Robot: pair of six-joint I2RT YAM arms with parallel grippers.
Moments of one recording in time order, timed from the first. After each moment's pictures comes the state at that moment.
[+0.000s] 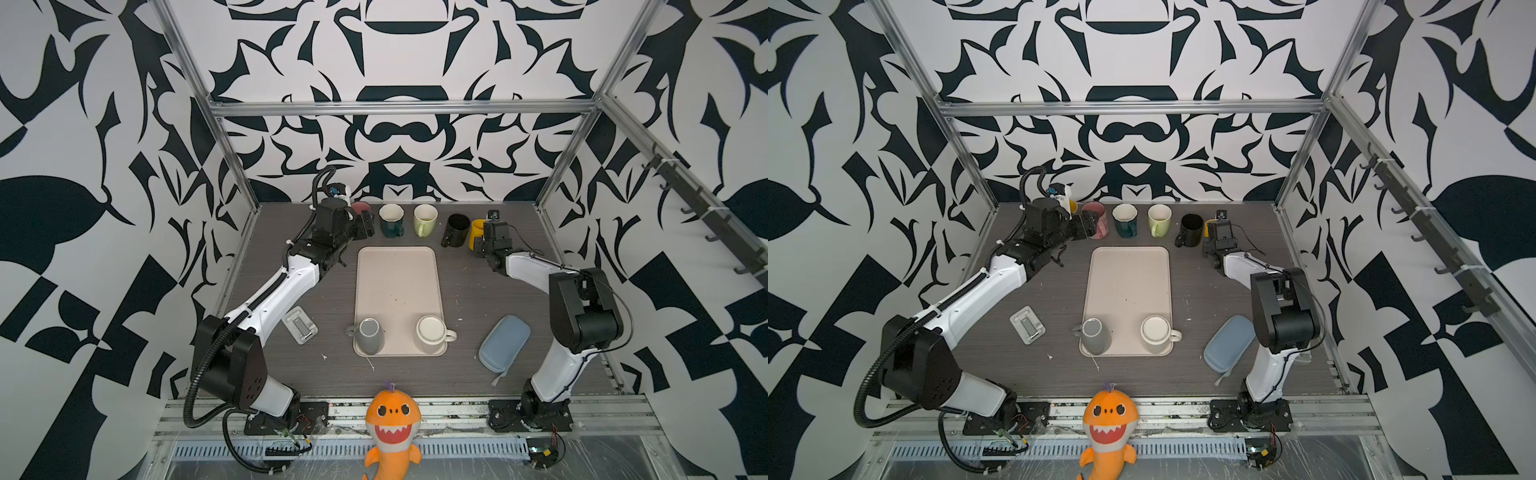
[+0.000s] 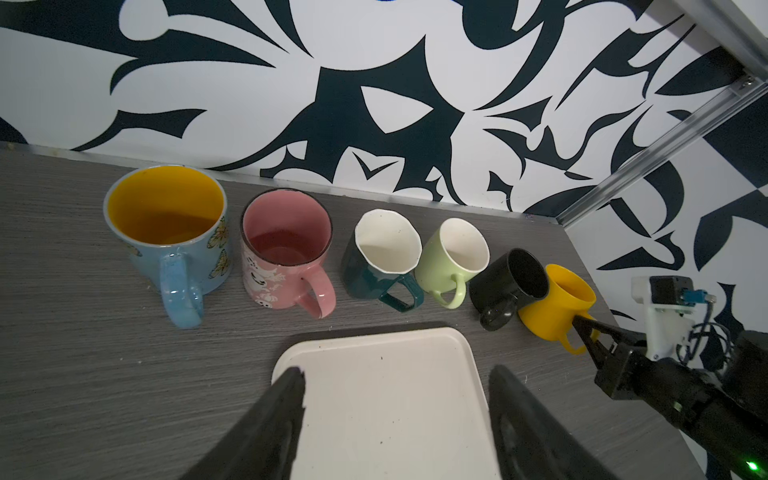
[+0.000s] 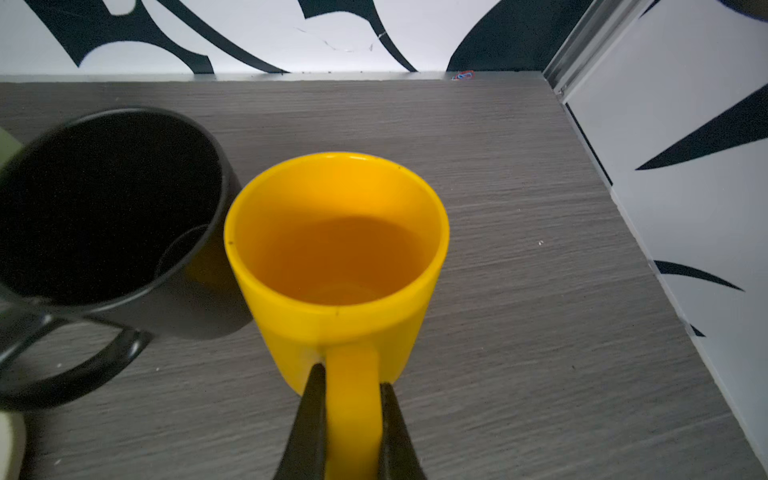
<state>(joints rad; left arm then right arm) -0.43 1.50 1.24 -0.13 0.01 -0.44 0.16 1.81 1.10 0.03 0.30 0.13</state>
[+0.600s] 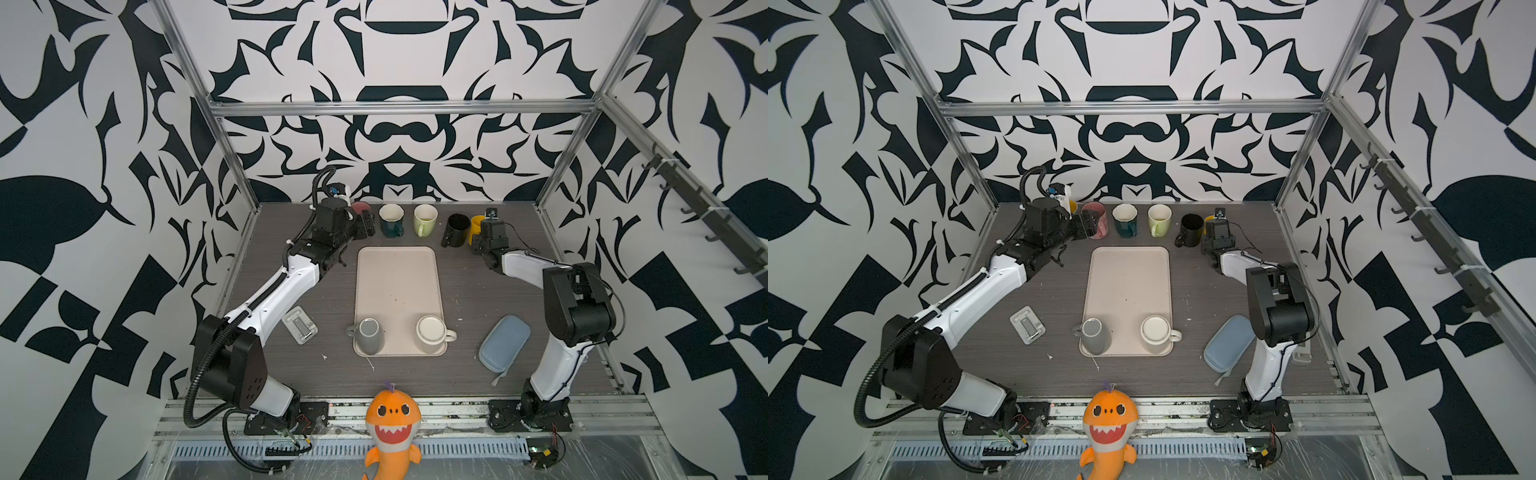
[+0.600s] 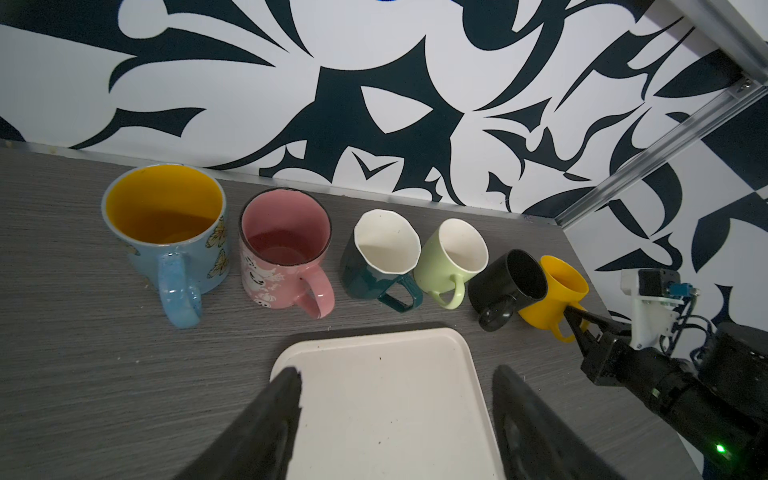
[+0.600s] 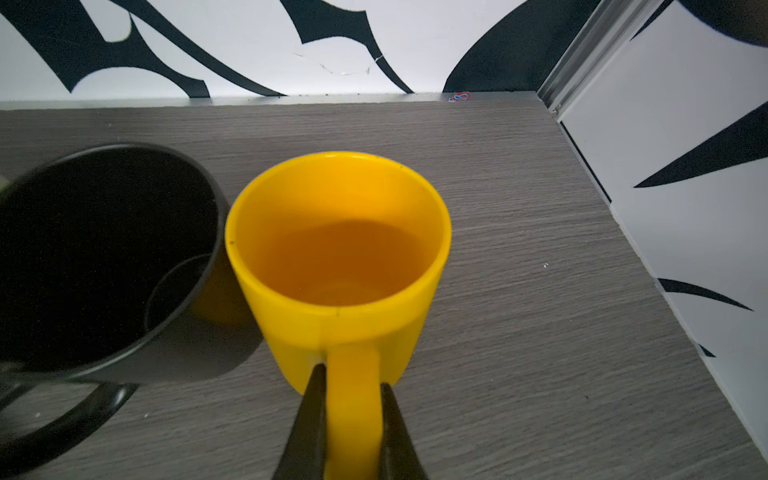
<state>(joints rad) -0.43 1.50 1.24 -0.13 0.01 -0.45 0.16 1.86 1.11 0.09 0.33 0.14</state>
